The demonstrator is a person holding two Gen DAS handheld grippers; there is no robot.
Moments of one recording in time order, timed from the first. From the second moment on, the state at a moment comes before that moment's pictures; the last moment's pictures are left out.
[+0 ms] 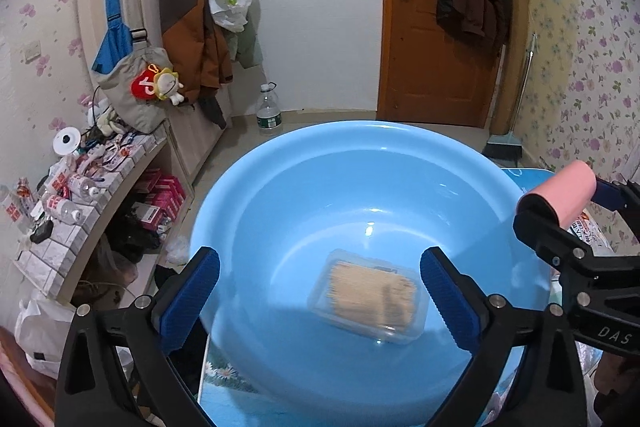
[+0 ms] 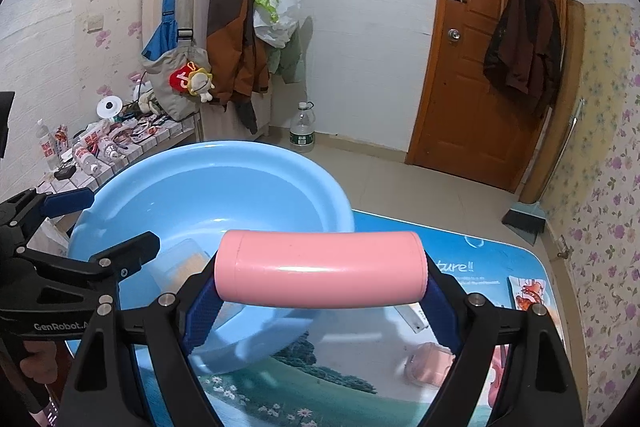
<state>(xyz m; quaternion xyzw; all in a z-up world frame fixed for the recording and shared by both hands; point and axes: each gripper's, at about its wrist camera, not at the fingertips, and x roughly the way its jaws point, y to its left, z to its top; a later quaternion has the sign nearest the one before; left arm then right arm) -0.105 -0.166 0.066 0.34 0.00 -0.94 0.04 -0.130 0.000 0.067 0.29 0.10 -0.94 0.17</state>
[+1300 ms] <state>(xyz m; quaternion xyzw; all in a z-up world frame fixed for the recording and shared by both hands) -0.079 -0.208 0.069 0.34 0.05 -0.93 0.09 -0.137 -0.058 0.041 0.34 0.15 -0.90 0.21</state>
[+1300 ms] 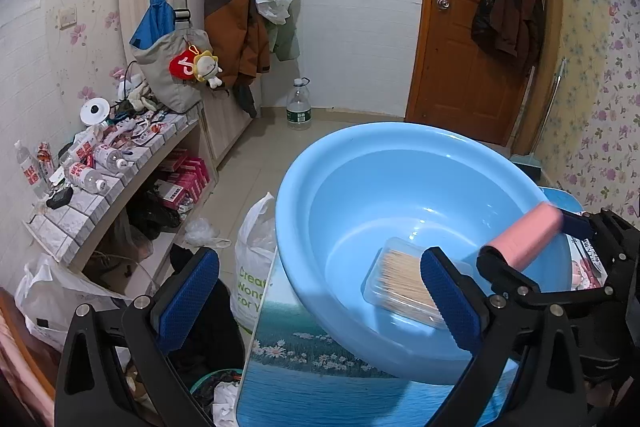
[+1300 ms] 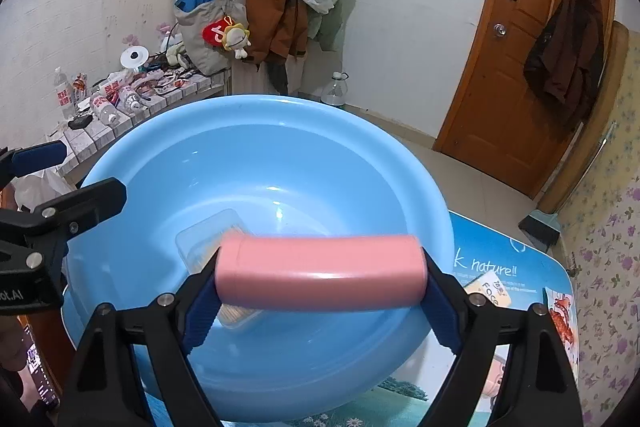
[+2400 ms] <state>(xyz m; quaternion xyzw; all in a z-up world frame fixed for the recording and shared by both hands) -0.077 -0.187 0.068 0.35 0.04 -0.93 0.07 -0.129 -0.041 0.048 0.33 0.15 -0.91 0.19</state>
